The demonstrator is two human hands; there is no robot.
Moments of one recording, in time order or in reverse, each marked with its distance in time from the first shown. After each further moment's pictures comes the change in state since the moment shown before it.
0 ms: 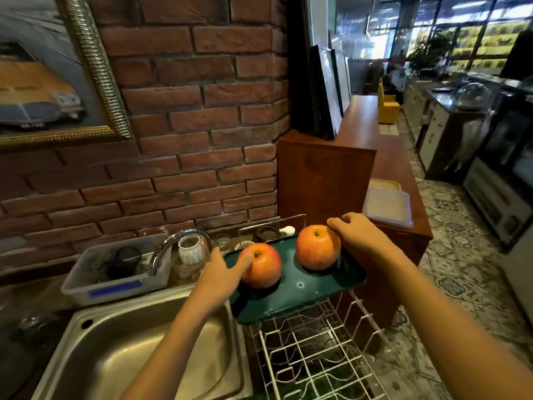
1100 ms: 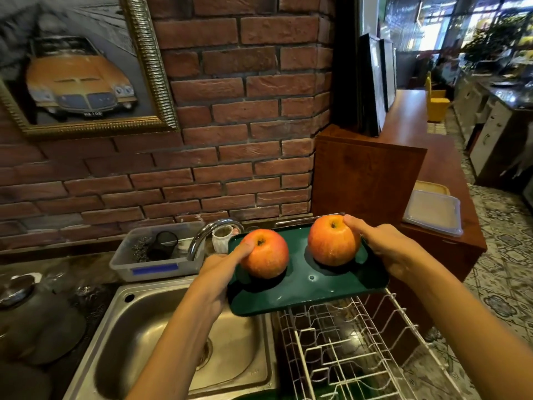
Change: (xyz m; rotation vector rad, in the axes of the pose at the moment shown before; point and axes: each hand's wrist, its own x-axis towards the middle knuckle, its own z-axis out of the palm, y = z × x) left_hand -0.028 -0.010 -0.042 -0.712 0.040 -0.276; right_hand -0.027 -0.031 0.026 0.466 -0.176 0.207
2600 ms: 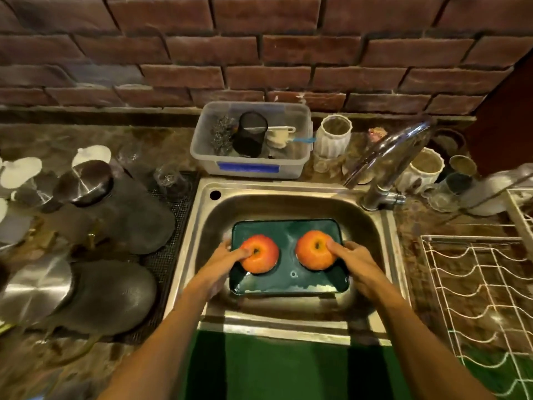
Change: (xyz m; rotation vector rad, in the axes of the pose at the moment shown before) left_hand 0.174 -0.215 -0.343 -0.032 0.112 -0.339; right_hand 0.095 0.199 0.401 0.016 -0.249 0.331
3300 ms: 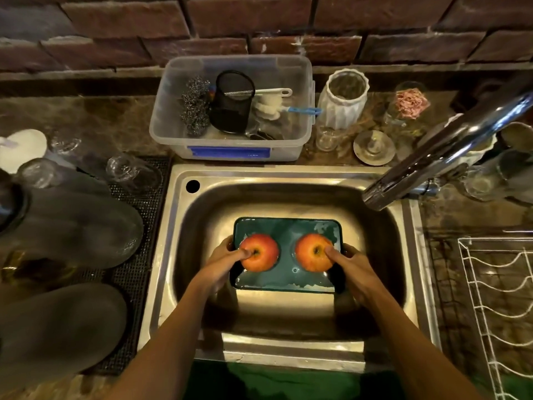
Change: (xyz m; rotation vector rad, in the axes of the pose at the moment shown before) left_hand 0.098 -0.044 0.004 0.028 -0.058 -0.123; right_hand 0.082 0.071 0.005 0.133 -0.105 0.174
